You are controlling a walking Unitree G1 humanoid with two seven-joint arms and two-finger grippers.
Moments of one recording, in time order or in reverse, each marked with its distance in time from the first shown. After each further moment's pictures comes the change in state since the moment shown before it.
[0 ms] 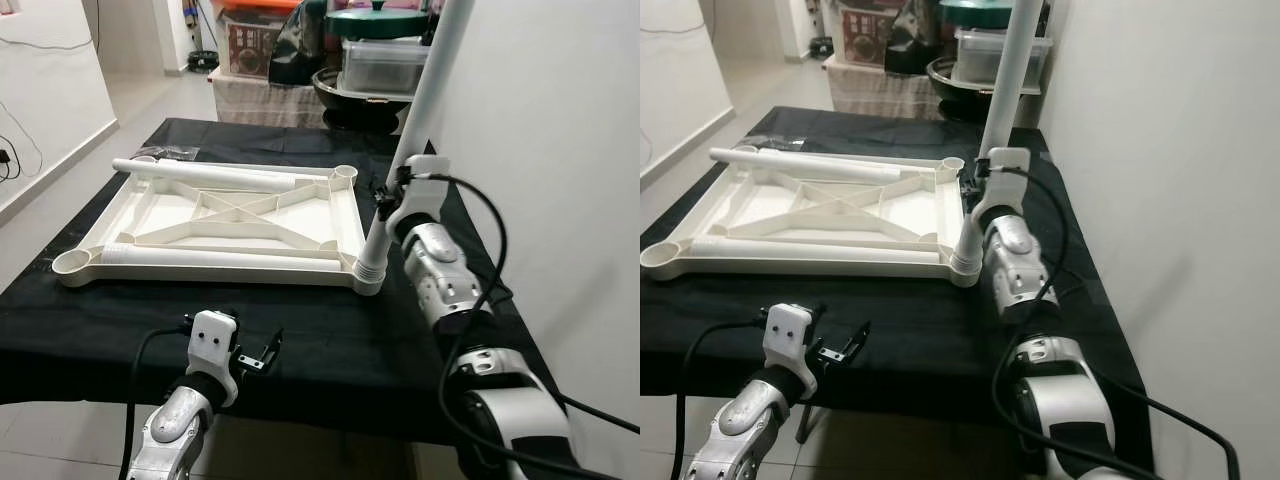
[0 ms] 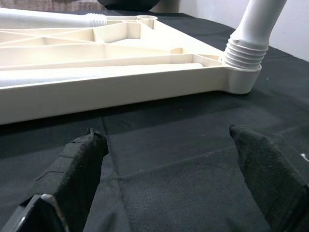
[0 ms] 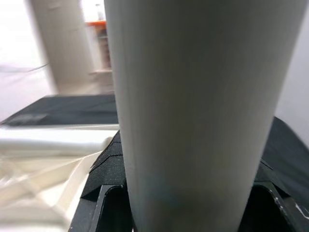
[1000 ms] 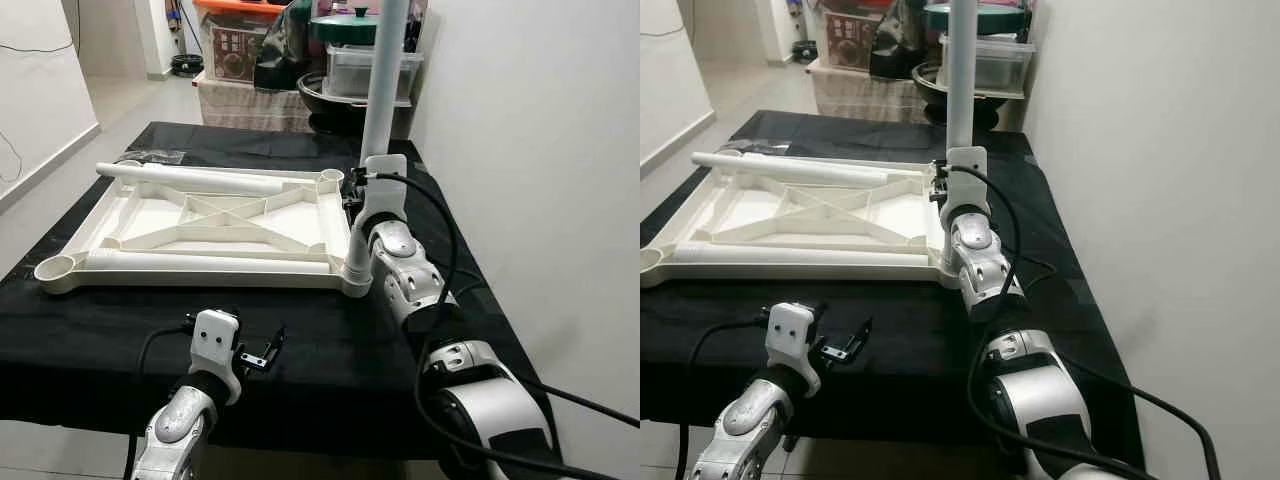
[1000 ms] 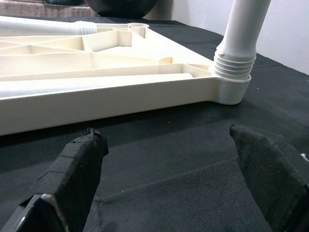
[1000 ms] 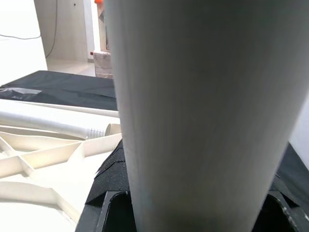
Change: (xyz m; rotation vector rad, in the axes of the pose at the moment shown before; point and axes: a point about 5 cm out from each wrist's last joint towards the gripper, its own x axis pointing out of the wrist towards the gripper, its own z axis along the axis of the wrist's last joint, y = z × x) left arm 0.002 -0.005 0.001 -0.013 -0.021 0.016; right arm 0.003 0.038 -0.001 -0.155 0.068 0.067
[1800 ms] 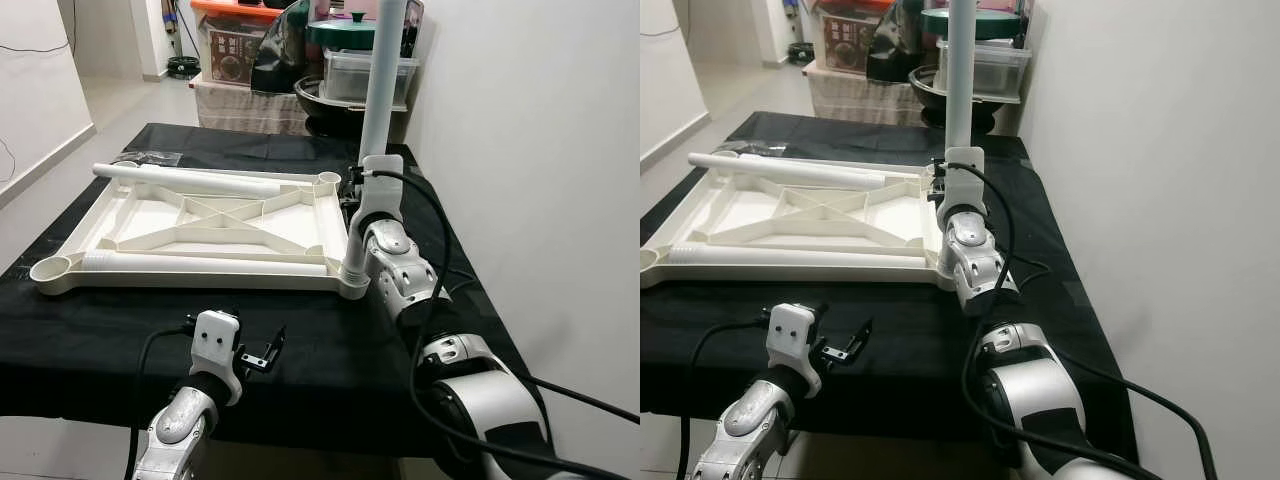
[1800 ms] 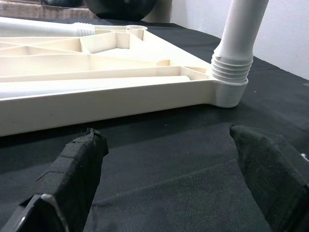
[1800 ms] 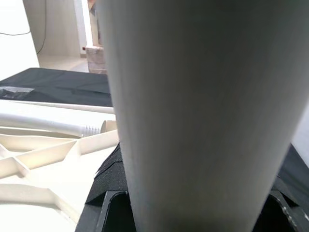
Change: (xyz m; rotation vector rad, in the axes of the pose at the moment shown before) left arm 0.000 -0.001 -0.001 -0.003 0.002 0.003; right arm 0.004 0.004 -0.002 0.032 0.047 -0.017
